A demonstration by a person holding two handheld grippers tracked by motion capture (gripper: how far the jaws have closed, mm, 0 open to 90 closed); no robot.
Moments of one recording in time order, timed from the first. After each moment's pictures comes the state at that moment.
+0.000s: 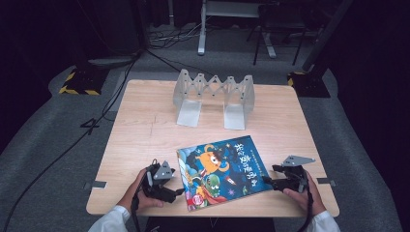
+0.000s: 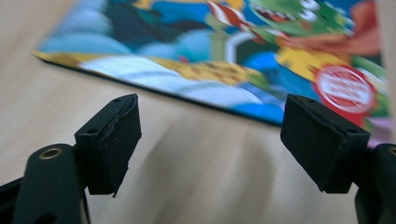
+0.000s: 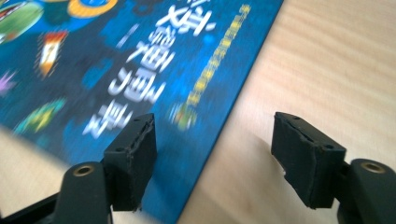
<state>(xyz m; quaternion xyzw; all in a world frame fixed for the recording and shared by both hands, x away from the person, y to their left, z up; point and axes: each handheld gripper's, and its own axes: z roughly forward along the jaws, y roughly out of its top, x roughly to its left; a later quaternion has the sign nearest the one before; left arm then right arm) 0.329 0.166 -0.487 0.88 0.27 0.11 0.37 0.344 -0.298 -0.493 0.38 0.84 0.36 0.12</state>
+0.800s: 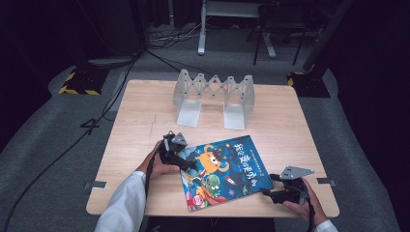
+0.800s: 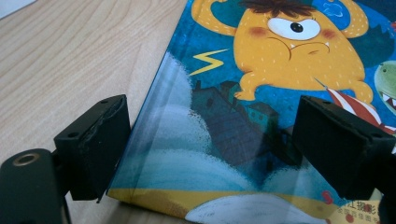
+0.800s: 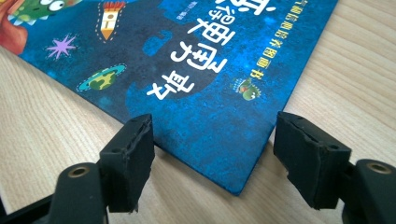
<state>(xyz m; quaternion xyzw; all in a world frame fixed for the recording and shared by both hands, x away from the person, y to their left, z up) 0.426 0.134 -0.498 0.89 0.27 0.04 0.36 0.319 -0.287 -0.498 0.33 0.86 0.37 0.11</state>
